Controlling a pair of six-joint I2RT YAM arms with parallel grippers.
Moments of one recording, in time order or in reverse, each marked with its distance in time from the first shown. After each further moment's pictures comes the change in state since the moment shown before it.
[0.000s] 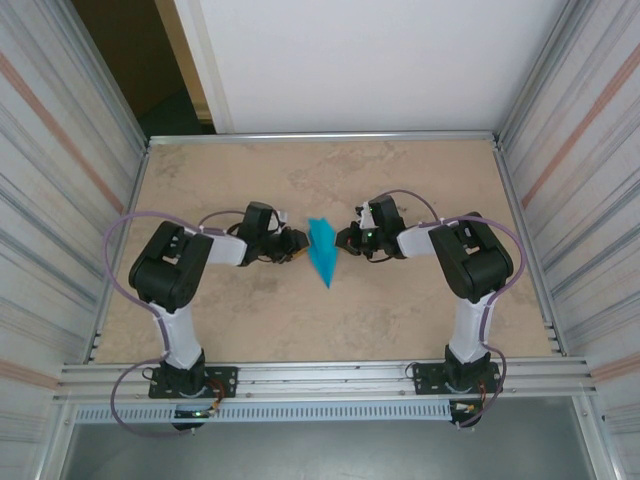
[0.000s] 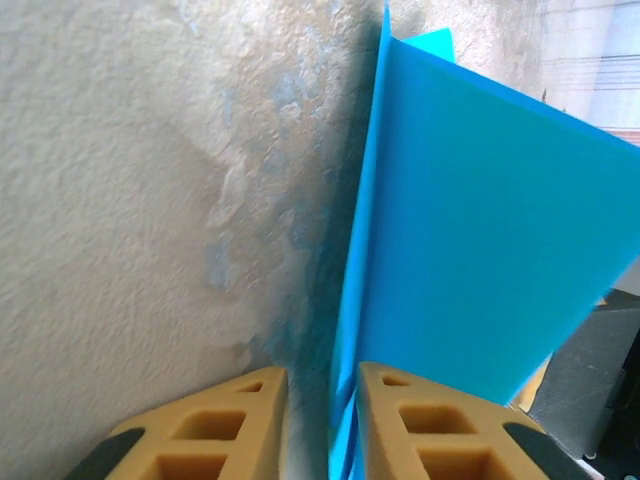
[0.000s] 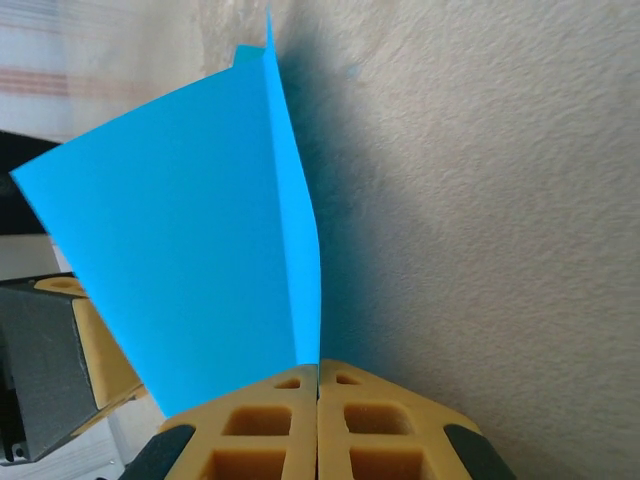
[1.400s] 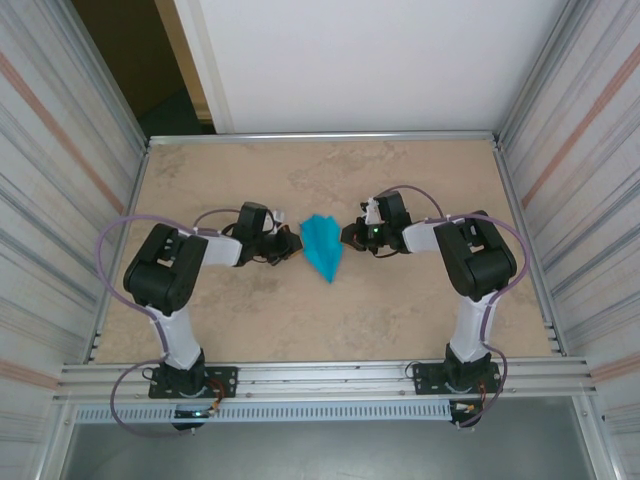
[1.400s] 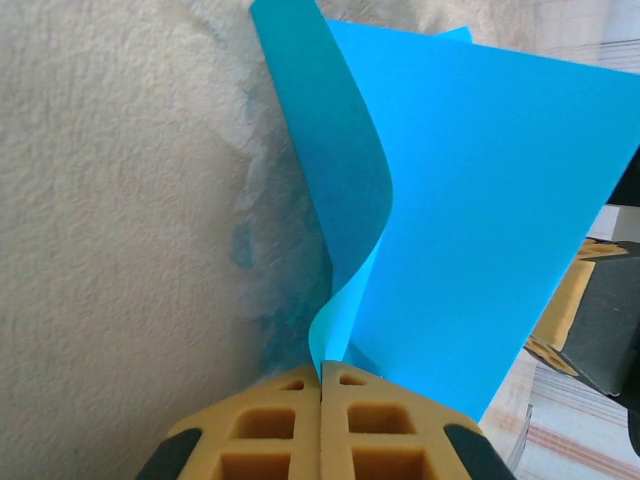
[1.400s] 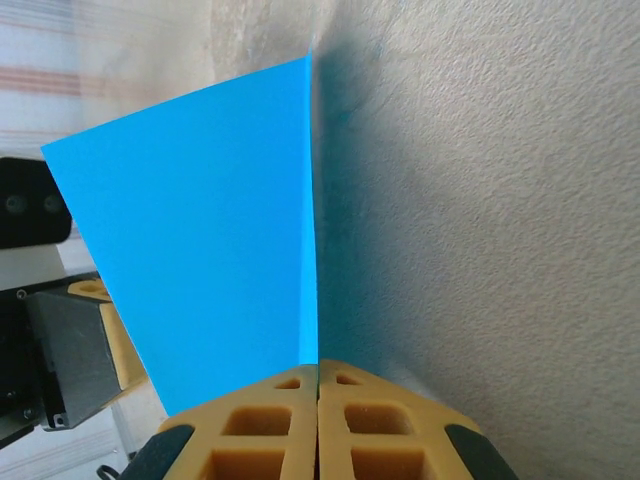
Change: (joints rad) left arm 0.029 -0.040 -0.034 -0.021 0.011 0.072; right arm -0.050 0.005 0.033 -0.051 -0.052 -0.064
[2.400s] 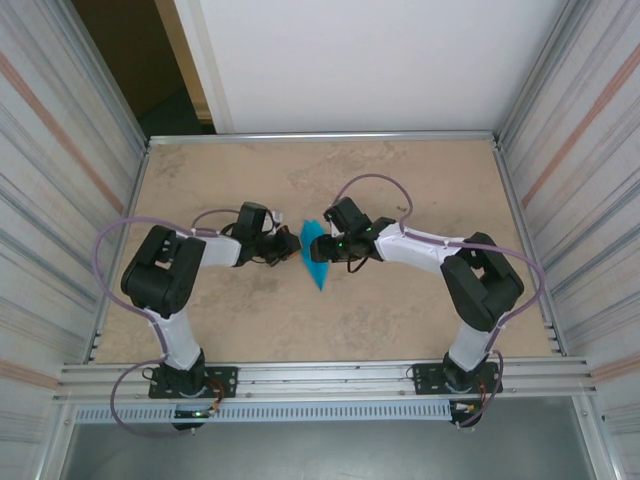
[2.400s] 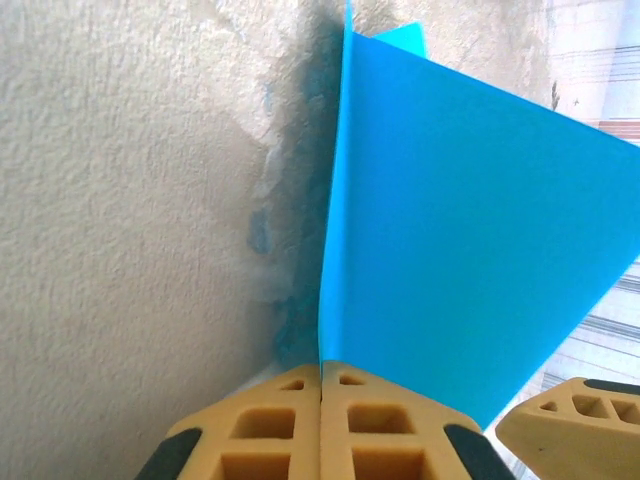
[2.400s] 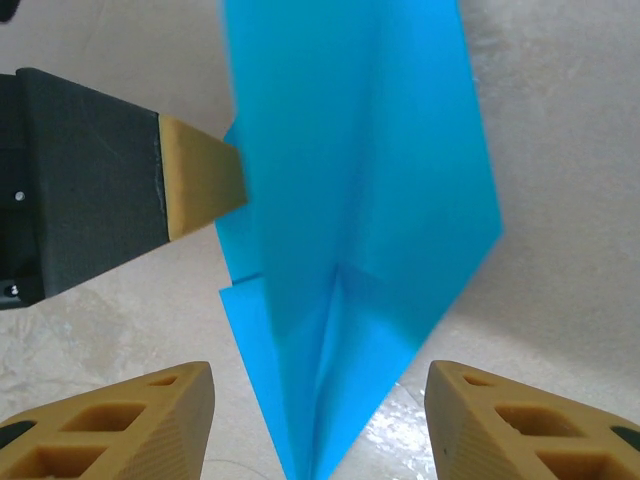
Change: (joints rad) left arm -0.001 -0.035 -0.002 -0.050 -0.027 0.003; right arm 0.356 -0.180 0.179 -0.523 0.540 -0.204
